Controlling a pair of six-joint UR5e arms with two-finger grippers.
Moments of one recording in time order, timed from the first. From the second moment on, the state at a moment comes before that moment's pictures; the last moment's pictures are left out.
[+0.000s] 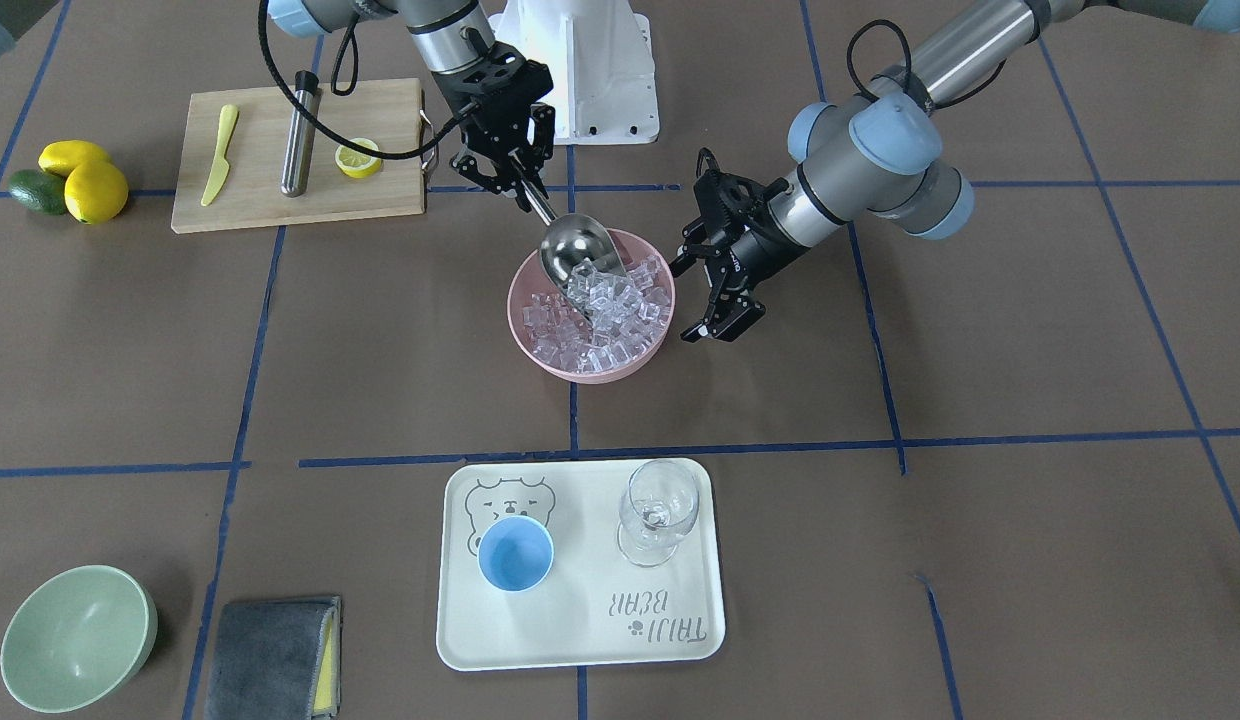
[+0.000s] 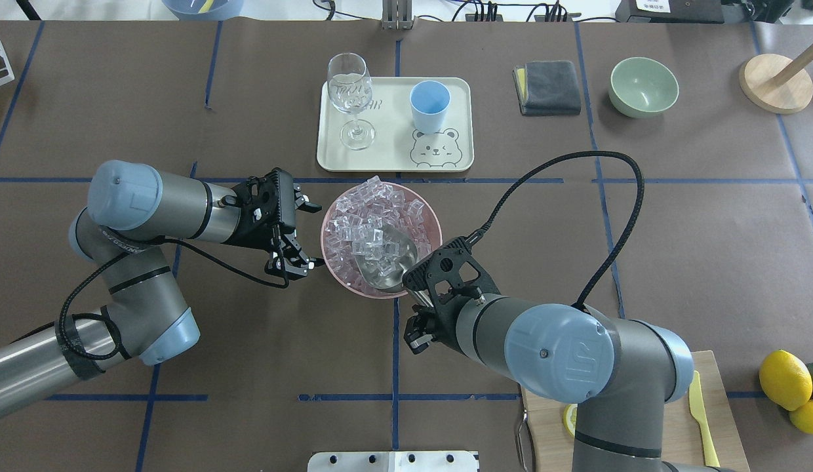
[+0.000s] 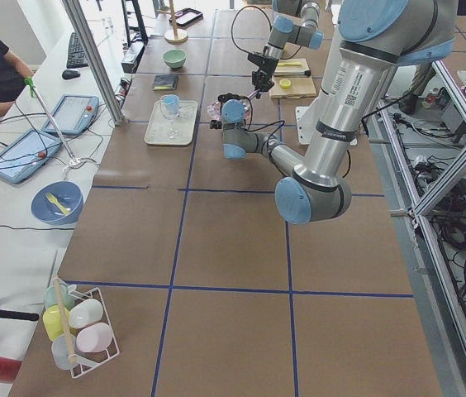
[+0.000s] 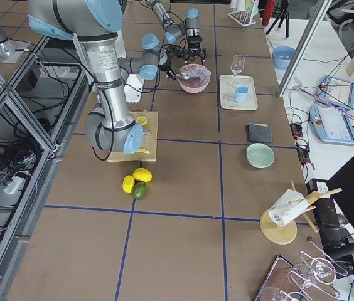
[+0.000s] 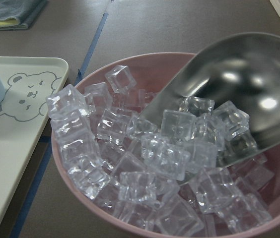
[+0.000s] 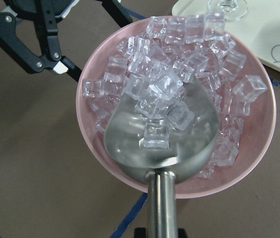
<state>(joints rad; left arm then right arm) -0.61 -2.01 -1.52 -2.62 -2.02 0.02 0.25 -1.14 2.02 -1.29 1.45 0.78</state>
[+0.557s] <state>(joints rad) -0.62 -2.01 -1.52 -2.62 -2.02 0.03 0.21 -1.16 2.02 -1.23 1.33 0.86</state>
